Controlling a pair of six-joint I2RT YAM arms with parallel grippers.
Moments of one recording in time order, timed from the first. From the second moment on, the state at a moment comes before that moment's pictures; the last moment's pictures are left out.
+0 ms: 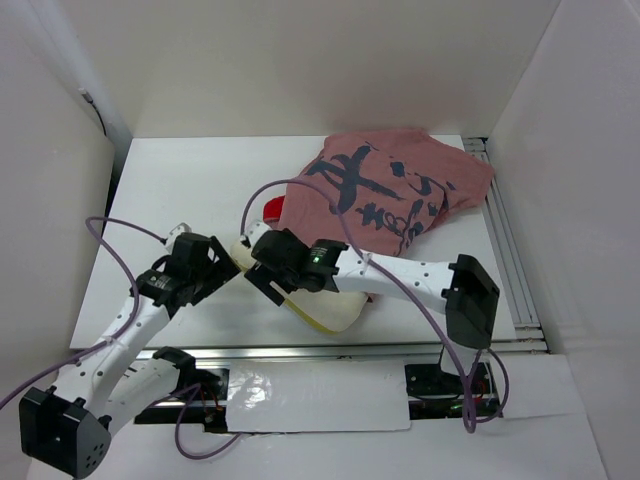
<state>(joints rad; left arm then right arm) -0.34 0.86 0.66 -0.68 -0.20 -0.92 1.16 1.72 1.45 -0.62 0.30 0.14</state>
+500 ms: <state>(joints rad) -0.28 0.87 0.68 -0.69 -0.13 -0.87 1.17 1.96 1.47 -0.60 0.58 0.13</state>
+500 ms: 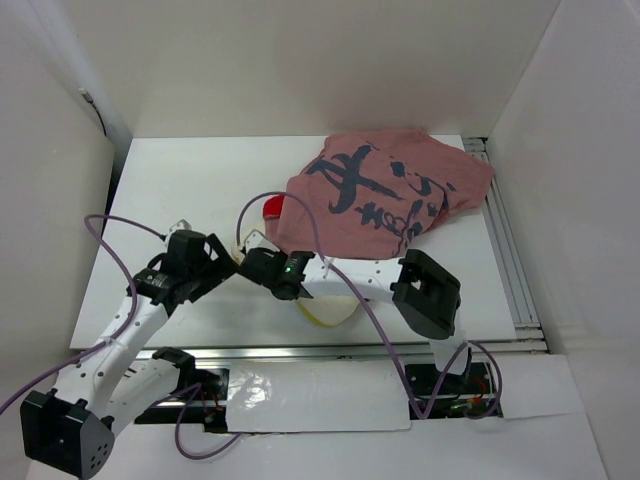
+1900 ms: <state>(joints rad) -0.45 1.87 1.00 0.38 0.25 -0.74 0.94 1.61 1.88 -0.73 0.47 0.16</state>
